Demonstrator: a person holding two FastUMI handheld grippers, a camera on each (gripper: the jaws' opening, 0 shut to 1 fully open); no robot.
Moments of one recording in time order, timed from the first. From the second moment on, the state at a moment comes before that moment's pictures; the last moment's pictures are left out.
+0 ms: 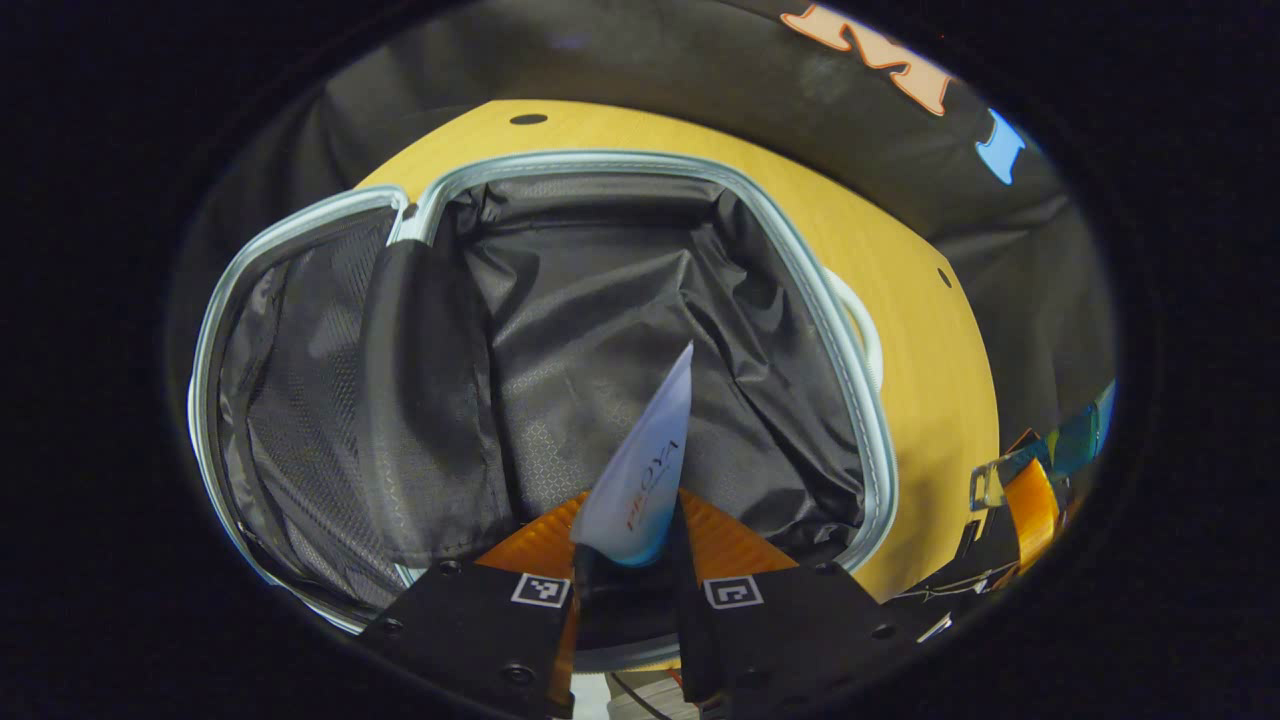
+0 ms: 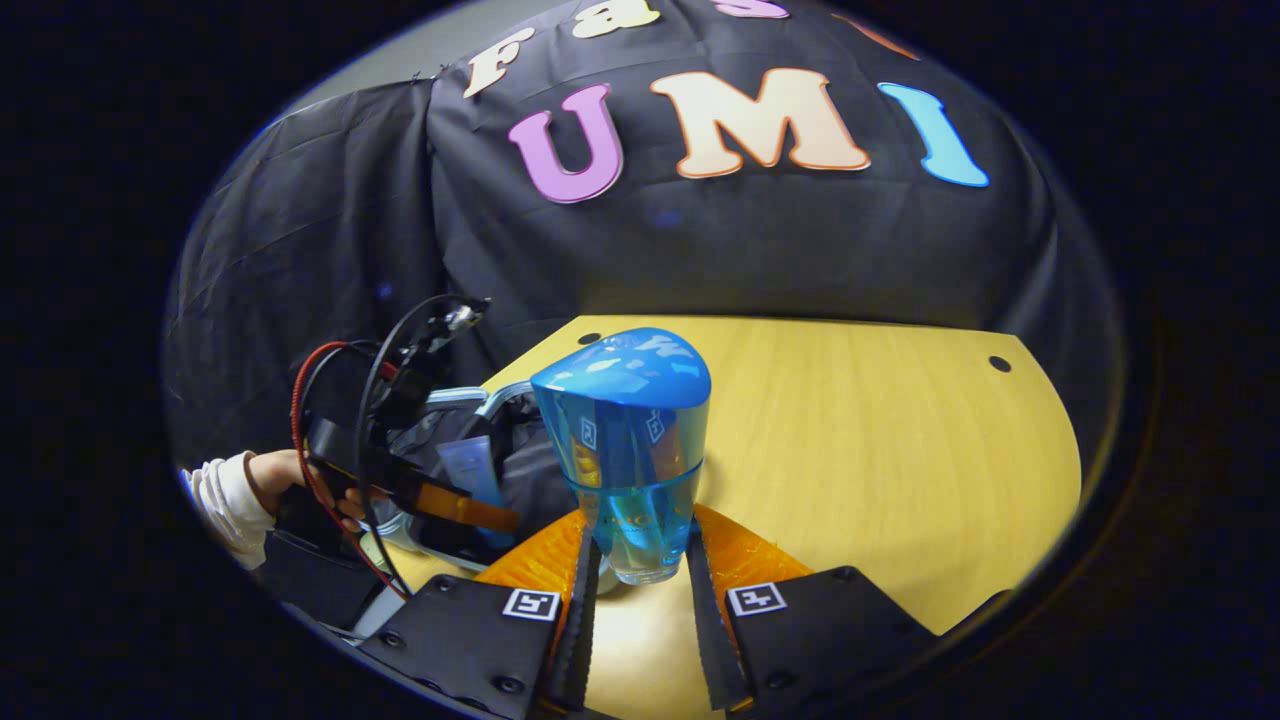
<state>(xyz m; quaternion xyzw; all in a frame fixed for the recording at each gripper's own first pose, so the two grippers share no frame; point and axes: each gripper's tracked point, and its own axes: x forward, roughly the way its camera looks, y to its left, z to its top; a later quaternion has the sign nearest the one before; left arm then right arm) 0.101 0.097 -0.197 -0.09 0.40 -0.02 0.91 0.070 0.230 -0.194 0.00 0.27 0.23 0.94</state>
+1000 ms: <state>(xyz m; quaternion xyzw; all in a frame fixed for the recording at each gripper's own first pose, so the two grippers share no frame) 0.019 0.192 -0.085 -0.13 0.27 0.04 0.95 0.084 0.309 -0.282 -0.05 0.38 0.24 0.89</state>
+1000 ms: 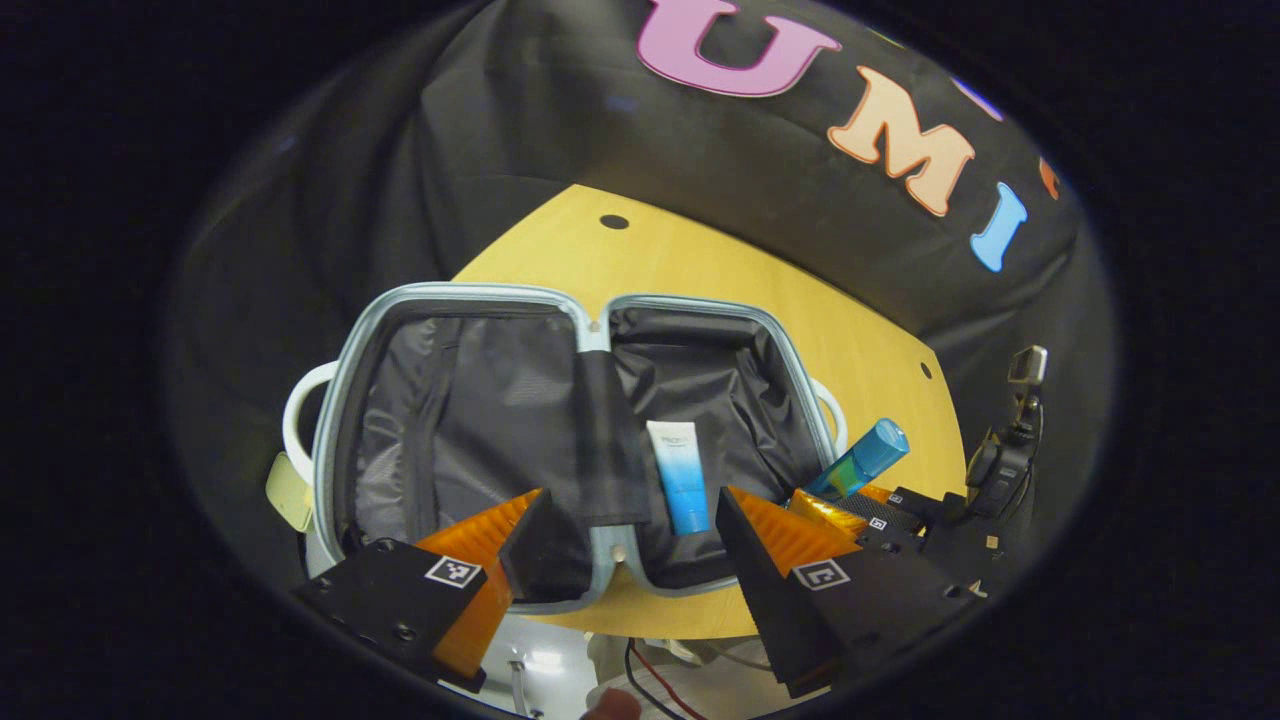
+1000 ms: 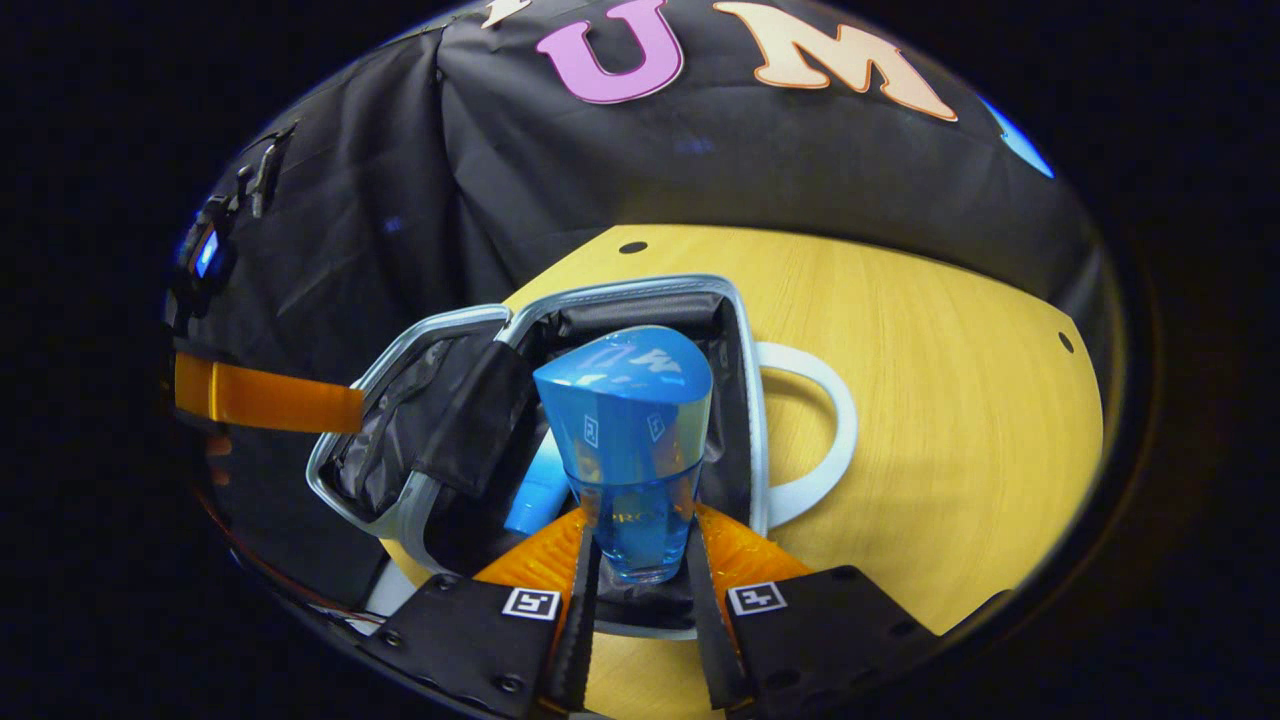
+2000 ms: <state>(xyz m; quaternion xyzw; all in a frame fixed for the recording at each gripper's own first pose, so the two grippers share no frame) -0.030 0.425 -0.084 -0.24 0.16 0.25 0.92 0.102 0.288 -0.173 0.00 0.24 0.23 0.94</state>
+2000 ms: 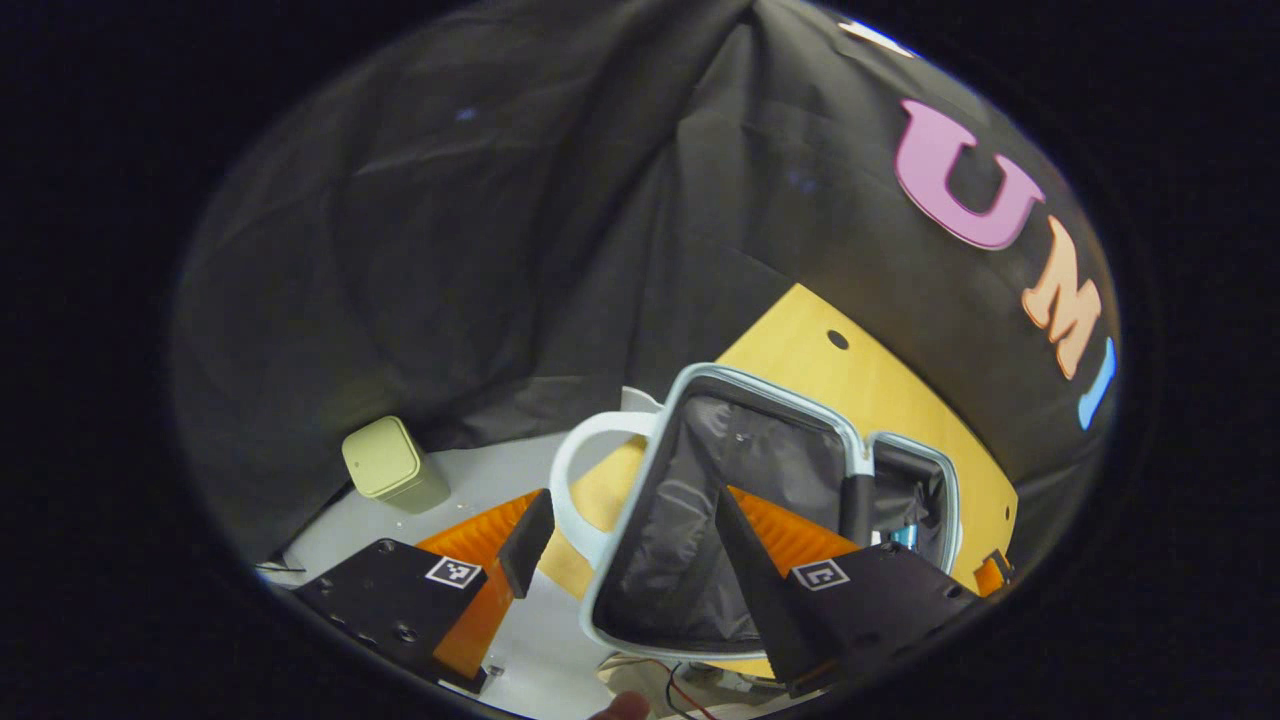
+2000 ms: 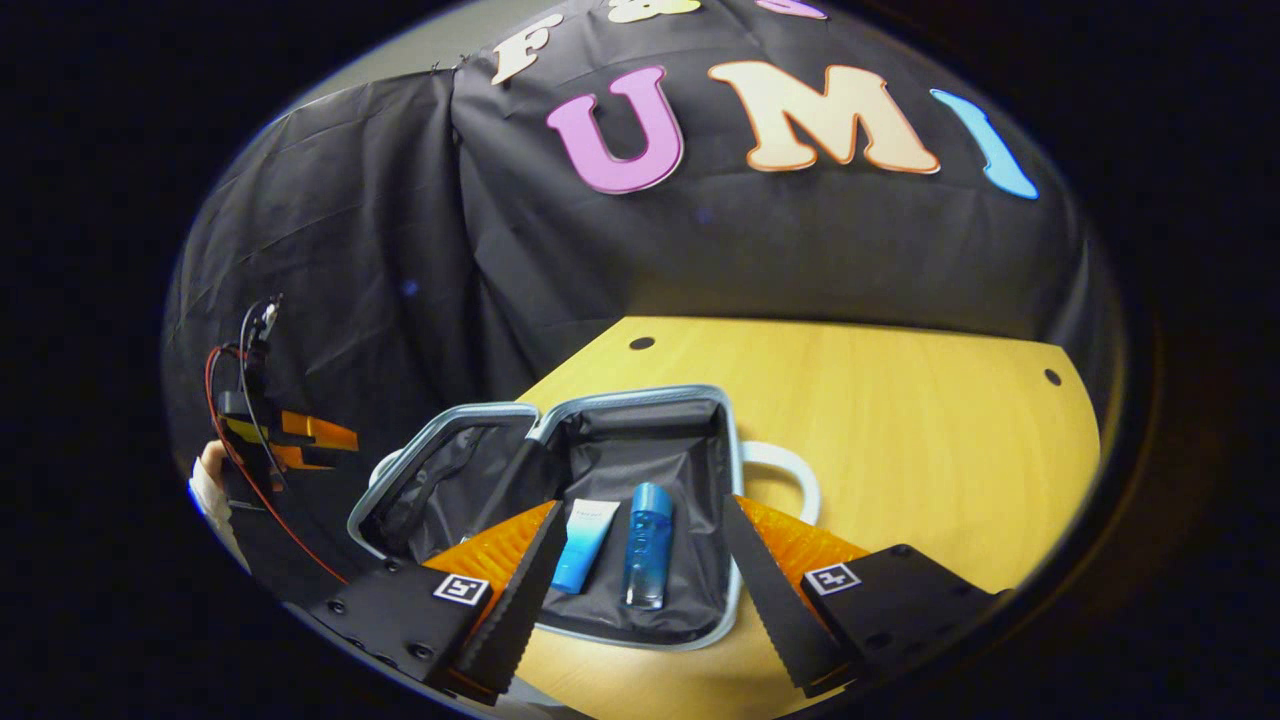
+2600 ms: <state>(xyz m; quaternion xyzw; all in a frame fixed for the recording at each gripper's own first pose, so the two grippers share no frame) 0.005 0.473 -0.155 -0.34 0.20 0.22 0.89 0.118 0.194 -0.119 -0.03 0.18 0.12 0.98</state>
